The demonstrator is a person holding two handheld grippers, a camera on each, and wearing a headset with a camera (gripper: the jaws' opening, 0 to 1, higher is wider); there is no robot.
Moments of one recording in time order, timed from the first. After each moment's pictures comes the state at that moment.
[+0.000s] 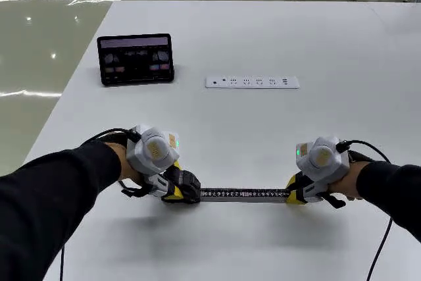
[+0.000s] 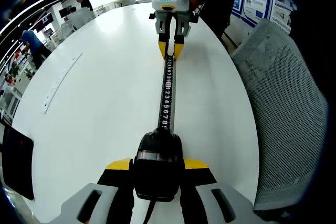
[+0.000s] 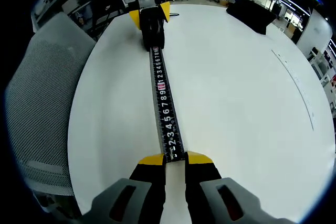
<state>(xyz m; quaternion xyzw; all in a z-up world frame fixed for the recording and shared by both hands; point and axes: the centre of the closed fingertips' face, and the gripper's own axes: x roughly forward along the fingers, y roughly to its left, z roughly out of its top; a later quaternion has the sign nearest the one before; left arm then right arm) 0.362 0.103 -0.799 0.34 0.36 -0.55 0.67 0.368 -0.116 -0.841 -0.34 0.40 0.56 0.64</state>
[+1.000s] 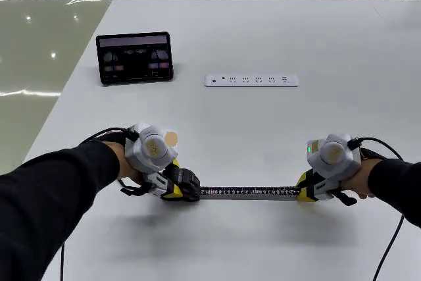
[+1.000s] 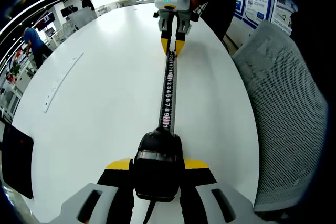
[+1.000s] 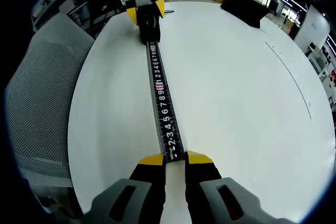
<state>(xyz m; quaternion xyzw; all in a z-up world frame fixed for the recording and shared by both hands) 0.362 0.103 -0.799 0.34 0.36 -0.54 0.68 0.368 -0.140 -0.840 -0.34 0.41 0.55 0.64</state>
